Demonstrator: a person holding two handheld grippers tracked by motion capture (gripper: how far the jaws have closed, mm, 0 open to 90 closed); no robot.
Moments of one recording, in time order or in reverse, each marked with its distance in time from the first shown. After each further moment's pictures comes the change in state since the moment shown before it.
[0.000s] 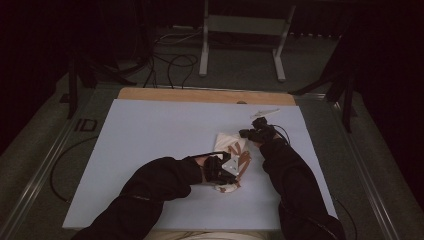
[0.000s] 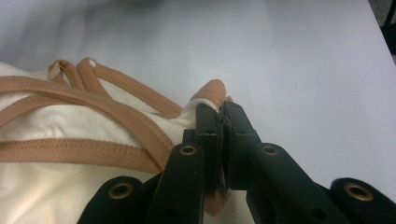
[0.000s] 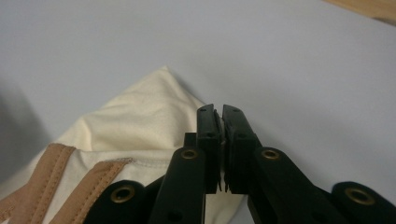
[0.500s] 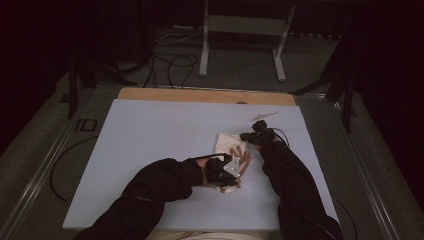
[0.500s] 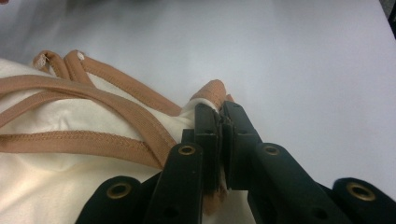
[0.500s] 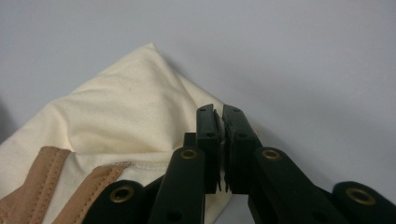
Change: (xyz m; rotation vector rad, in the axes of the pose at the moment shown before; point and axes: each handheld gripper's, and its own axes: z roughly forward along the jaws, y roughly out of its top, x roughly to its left) left arm -0.001 -0.002 0.010 0.012 -0.009 -0.015; right arm -0.008 -0.015 0.012 0.030 -0.004 0.026
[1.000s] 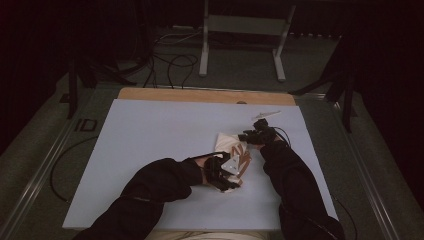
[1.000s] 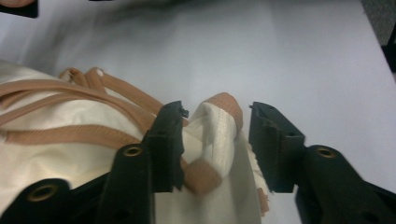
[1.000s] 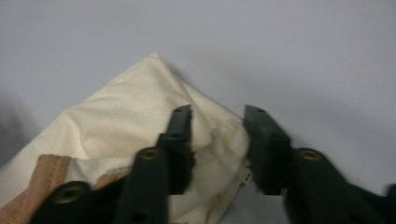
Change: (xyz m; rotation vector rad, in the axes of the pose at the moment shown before) left arm -0.001 0.003 -0.013 -0.065 0.040 -0.015; right arm 0.001 0.005 -0.007 -0.016 0.015 0.024
